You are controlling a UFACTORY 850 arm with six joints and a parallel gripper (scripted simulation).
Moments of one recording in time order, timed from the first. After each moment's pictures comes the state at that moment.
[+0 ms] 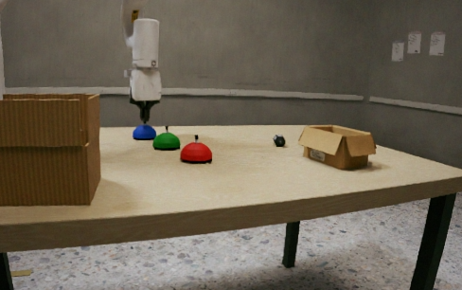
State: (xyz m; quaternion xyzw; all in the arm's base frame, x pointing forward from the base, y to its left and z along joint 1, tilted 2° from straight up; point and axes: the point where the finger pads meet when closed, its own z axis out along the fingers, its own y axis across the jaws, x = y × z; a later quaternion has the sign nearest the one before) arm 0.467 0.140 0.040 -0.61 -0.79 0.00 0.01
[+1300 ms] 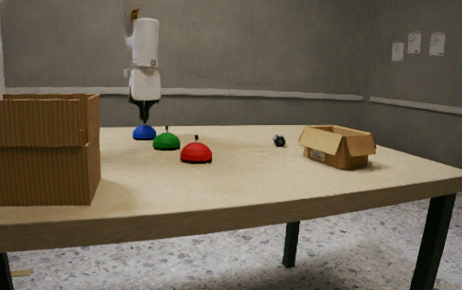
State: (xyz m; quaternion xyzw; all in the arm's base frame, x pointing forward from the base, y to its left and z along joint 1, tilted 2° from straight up) arm 0.465 0.139 0.042 -0.61 -0.79 0.00 0.01
